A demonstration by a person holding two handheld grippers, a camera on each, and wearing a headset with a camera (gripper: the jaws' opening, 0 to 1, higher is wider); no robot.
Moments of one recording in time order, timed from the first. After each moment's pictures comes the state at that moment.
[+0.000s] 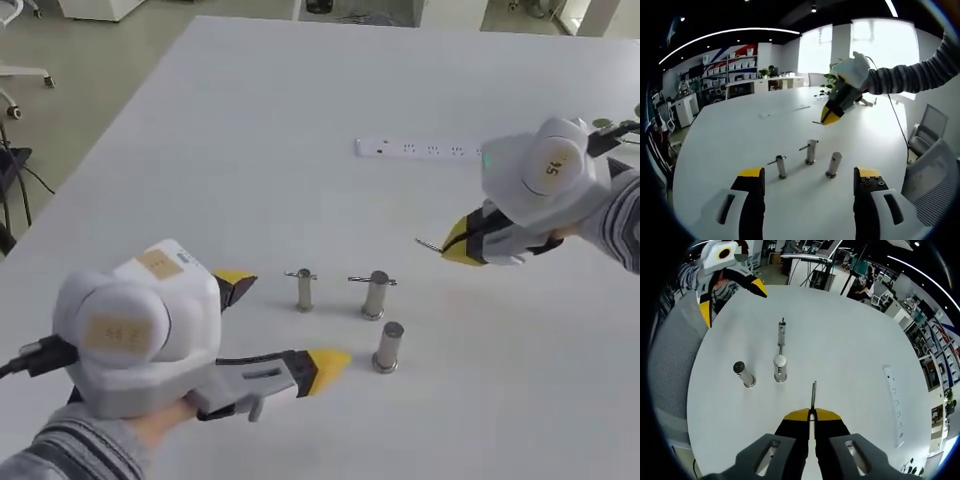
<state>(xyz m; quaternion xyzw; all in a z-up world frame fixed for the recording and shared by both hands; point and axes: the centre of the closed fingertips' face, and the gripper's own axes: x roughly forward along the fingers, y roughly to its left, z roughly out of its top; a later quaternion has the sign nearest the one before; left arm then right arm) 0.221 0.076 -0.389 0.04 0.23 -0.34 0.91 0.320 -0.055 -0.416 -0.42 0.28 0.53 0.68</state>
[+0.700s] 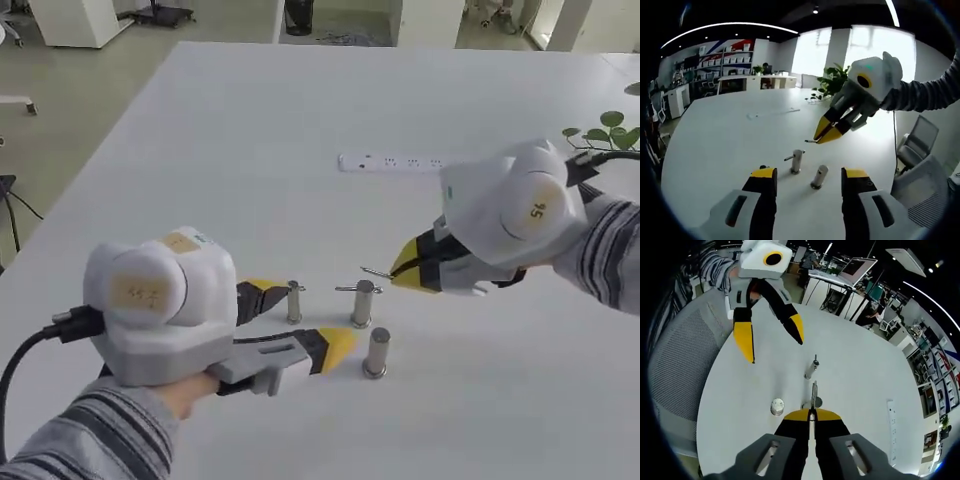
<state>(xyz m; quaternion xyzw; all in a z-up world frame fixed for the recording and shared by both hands) 0.226 0.047 -0.376 -0.01 0.24 -0.38 0.89 0.264 -0.007 -0.393 -0.43 0.21 0.59 0.66</state>
